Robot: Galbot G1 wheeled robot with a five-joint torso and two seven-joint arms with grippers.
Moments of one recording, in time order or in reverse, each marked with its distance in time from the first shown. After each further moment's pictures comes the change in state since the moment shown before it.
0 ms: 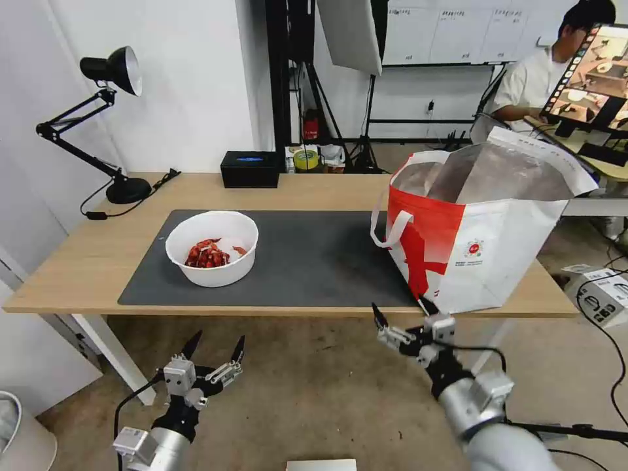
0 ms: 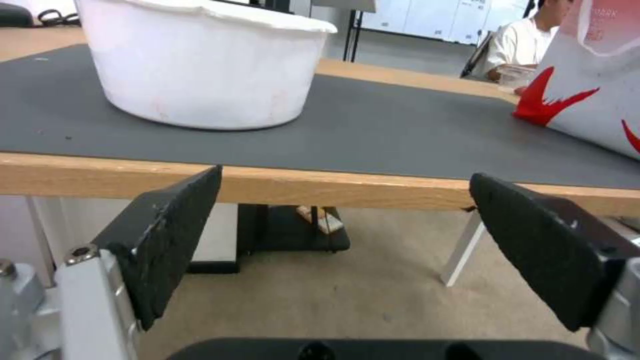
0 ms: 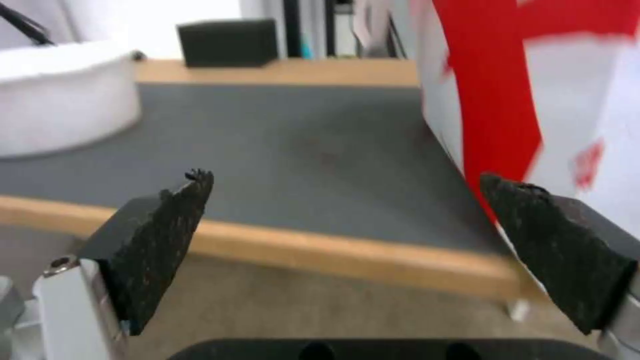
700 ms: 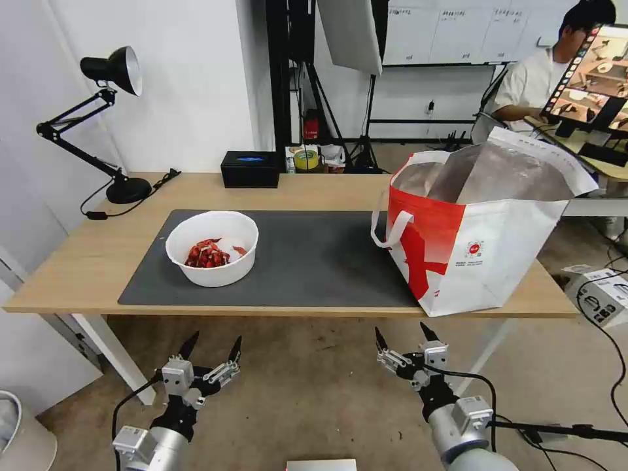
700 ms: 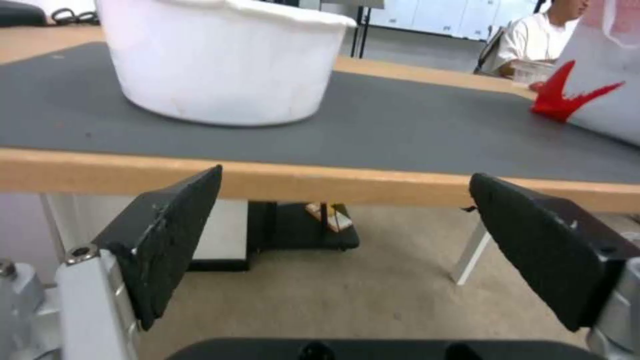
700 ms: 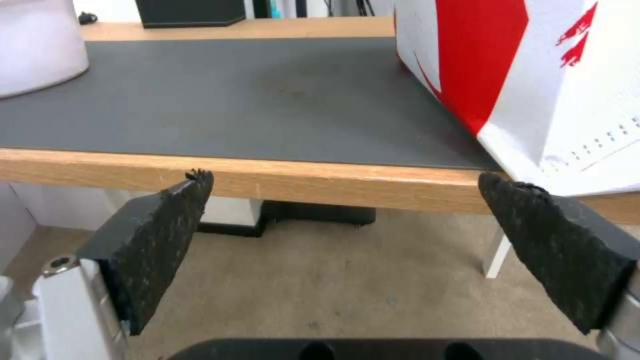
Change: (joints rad) left arm -0.022 0.036 -0.015 0.018 -0.031 0.003 -0.022; right arm -0.008 0.043 -0.037 -0.075 -0.036 0.021 0.044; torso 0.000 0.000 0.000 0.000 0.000
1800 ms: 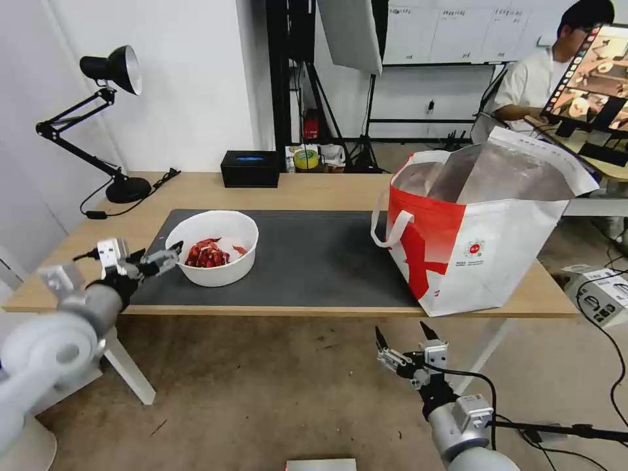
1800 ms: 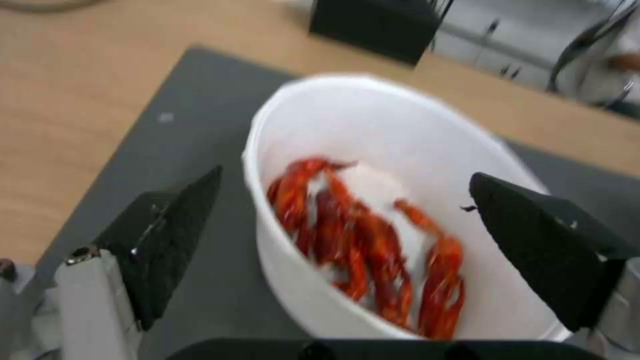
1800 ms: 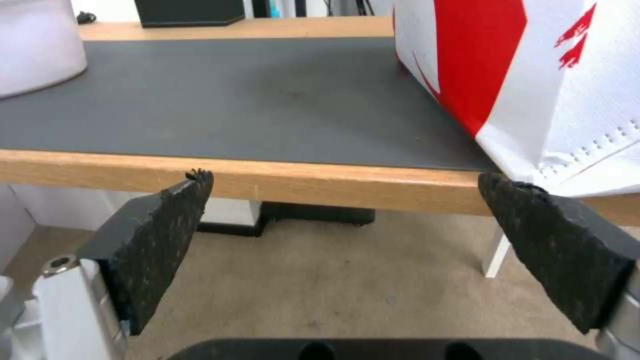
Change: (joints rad) left arm -0.664 0.708 0.082 0.109 -1.065 0.469 -0.481; right arm 0.003 -0.002 0.001 0.002 0.003 -0.004 0.000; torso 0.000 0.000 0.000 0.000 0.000
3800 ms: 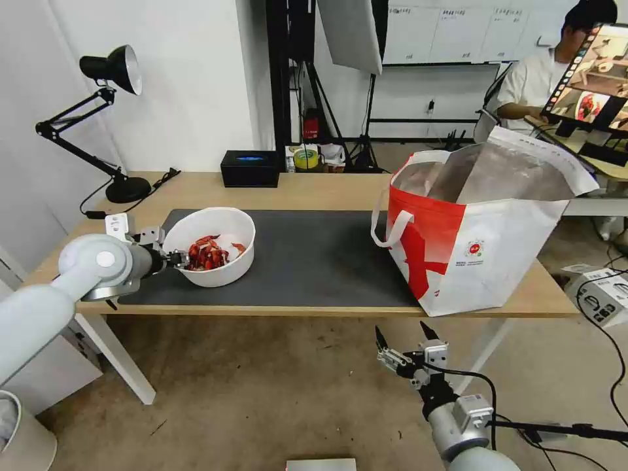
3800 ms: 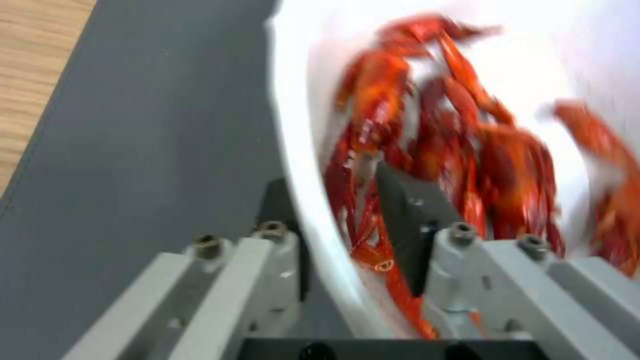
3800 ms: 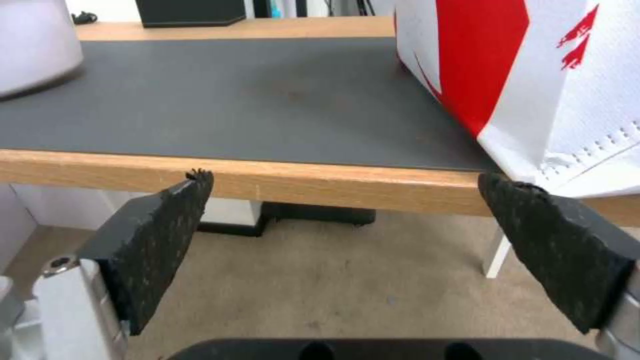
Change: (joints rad) left arm -0.610 -0.036 0.549 0.276 -0.231 0.348 -0.242; right arm 0.000 0.000 0.000 0.001 0.000 0.000 0.000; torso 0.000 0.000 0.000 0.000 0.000
